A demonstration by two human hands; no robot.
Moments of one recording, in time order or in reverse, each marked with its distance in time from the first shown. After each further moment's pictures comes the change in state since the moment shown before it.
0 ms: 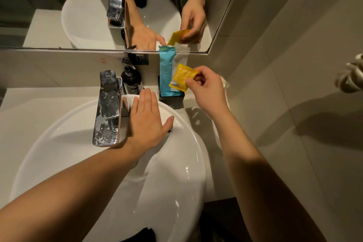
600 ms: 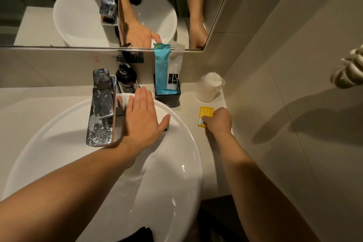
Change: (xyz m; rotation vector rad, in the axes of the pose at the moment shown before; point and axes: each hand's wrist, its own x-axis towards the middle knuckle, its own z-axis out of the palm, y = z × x) left_hand 0.000 0.001 -0.002 0.013 -0.018 -0.004; right_hand -0.026 0.131 -0.023 -0.561 0.081 0.652
